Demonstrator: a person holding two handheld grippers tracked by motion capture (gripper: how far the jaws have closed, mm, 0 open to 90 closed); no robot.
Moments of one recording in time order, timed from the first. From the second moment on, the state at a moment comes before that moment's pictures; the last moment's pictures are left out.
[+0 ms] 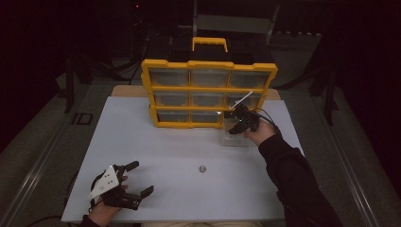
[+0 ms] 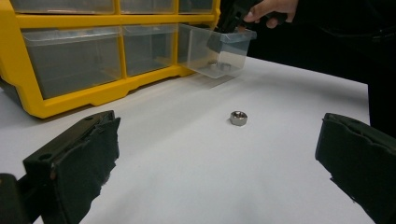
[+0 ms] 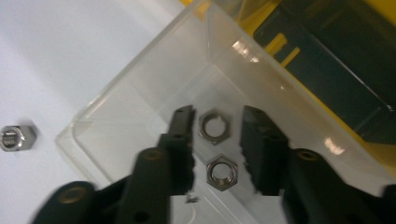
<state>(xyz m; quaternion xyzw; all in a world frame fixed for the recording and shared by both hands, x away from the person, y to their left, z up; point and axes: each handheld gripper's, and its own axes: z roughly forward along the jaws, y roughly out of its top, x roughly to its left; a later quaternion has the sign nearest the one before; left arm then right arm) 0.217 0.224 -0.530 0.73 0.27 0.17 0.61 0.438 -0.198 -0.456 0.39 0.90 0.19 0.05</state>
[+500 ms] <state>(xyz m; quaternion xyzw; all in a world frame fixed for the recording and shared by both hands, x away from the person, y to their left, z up) 0.217 0.224 -0.530 0.73 0.27 0.17 0.61 0.431 -0.214 -0.432 0.42 0.88 0.22 0.04</state>
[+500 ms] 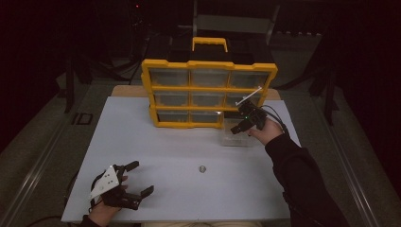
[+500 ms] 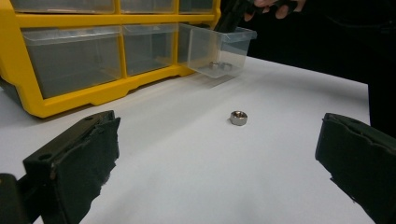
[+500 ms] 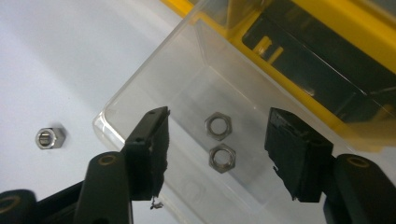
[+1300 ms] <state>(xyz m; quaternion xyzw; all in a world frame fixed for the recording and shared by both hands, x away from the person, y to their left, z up) 0.217 0.223 -0.530 0.73 0.27 0.16 0.61 0.387 -0.207 -0.405 0.39 0.89 0.25 0.06</state>
